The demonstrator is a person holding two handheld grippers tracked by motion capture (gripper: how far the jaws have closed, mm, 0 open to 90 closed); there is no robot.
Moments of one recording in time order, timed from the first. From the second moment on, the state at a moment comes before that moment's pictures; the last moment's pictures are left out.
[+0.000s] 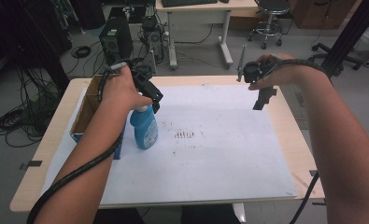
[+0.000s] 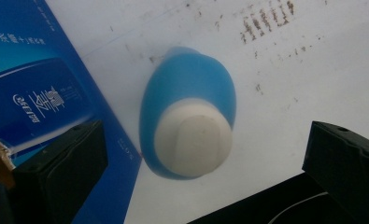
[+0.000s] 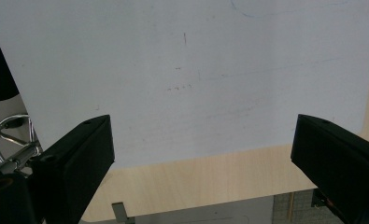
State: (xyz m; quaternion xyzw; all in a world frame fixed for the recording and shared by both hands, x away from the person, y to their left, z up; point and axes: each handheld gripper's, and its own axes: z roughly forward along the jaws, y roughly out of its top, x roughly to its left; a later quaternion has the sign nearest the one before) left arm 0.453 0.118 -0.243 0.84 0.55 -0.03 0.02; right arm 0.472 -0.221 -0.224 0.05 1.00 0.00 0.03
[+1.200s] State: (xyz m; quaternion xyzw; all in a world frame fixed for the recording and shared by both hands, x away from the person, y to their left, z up) left arm 0.451 0.122 -0.281 0.84 0.54 -0.02 0.02; right arm 0.470 -0.217 -0.227 0.04 1.00 -0.01 0.03
